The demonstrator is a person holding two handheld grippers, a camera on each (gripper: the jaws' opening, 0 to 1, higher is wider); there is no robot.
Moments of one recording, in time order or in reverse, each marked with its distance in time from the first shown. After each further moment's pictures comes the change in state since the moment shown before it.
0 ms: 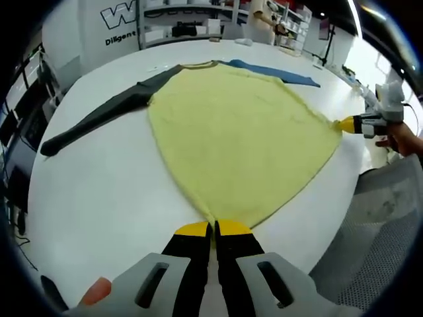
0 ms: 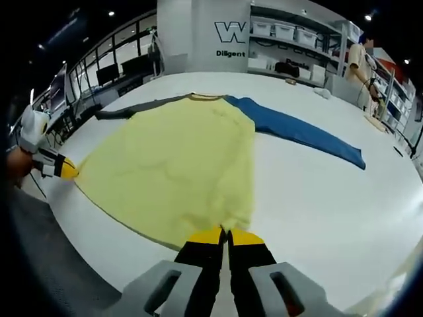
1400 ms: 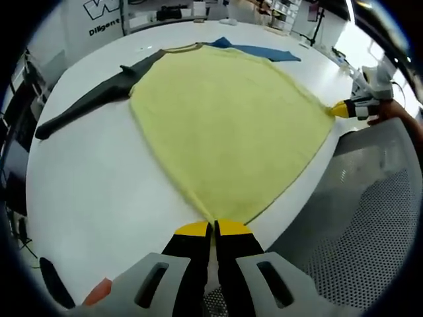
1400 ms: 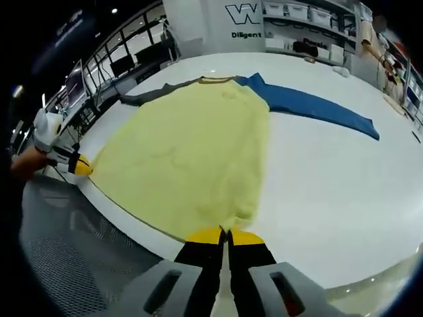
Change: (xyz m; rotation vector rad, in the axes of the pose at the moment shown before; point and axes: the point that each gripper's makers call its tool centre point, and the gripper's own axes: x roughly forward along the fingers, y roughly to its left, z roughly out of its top) left arm -0.031 -0.013 -0.058 0.055 0.139 -0.068; right arm -0.031 0.034 -0.048 0.019 0.131 0.163
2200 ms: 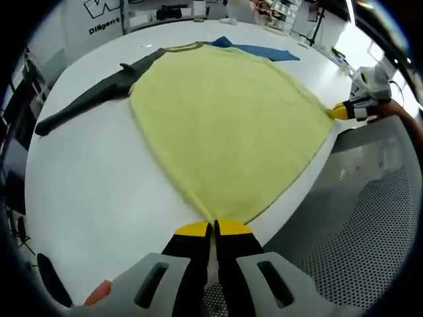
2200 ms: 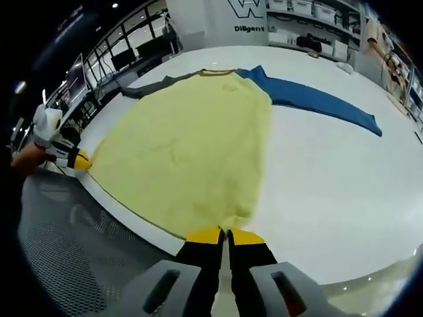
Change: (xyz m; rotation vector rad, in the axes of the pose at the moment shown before) left arm -0.001 -0.002 -0.005 -0.005 0.000 -0.006; right arm -0.001 0.001 -0.009 -0.012 0.047 0.002
